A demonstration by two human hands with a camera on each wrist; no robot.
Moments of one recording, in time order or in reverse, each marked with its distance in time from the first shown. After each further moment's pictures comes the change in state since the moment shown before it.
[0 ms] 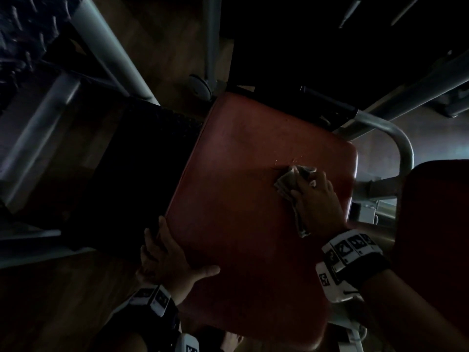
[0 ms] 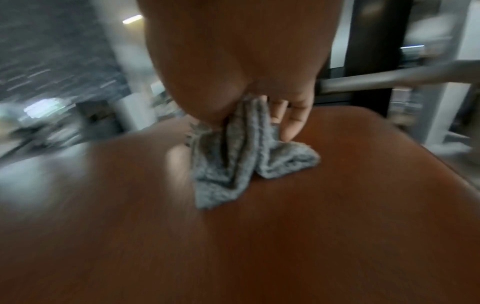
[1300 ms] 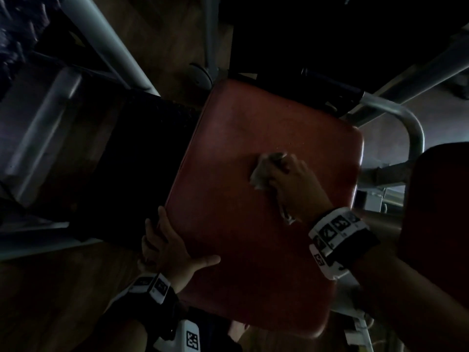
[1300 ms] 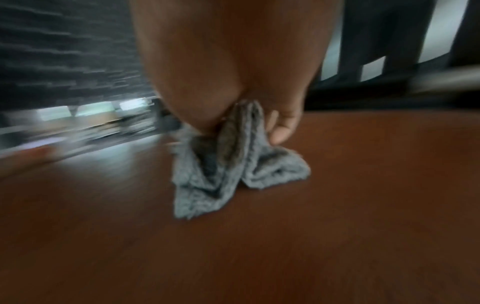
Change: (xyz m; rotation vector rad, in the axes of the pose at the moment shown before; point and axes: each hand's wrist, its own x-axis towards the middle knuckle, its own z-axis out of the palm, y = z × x) left_hand -0.002 0.003 0.002 -0.013 0.036 -0.006; right_hand 0.018 -0.030 0.007 -0.029 -0.026 -0.302
